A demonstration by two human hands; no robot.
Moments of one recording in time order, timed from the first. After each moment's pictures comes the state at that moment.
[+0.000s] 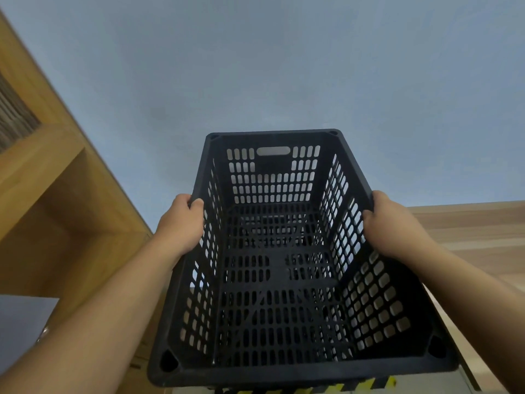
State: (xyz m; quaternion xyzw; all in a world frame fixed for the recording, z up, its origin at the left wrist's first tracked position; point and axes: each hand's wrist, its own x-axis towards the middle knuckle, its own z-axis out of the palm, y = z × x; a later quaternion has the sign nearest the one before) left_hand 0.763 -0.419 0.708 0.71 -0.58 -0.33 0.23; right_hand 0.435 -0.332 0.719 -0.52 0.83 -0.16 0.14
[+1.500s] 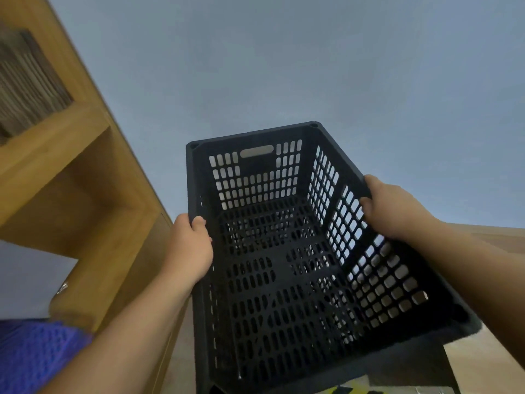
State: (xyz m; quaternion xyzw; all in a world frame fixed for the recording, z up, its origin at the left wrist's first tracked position) left_hand 0.715 -0.344 0.695 0.76 -0.43 -0.34 0.34; right_hand 0.379 -0.386 0.719 -0.66 0.74 -0.09 0.10
